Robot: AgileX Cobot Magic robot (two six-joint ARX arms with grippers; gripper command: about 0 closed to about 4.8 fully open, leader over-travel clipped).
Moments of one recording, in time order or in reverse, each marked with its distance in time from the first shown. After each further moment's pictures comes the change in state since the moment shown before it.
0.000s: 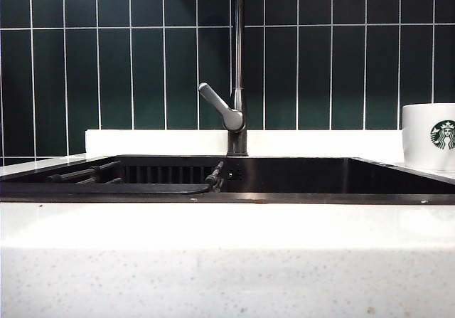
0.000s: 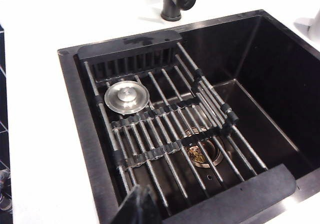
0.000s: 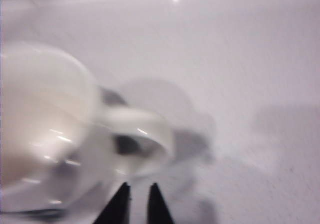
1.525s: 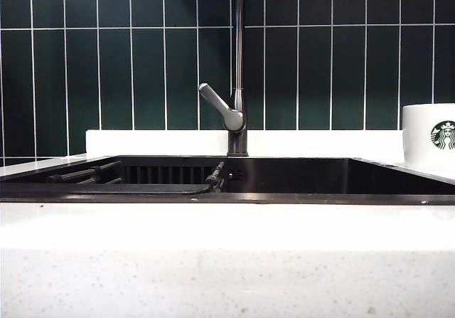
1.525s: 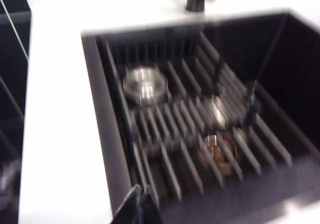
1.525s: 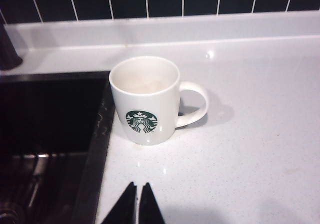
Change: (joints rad) left arm -0.001 -0.286 -0.257 0.087 -0.083 -0.055; right arm 0.150 -0.981 -0.243 -0.504 0.002 0.001
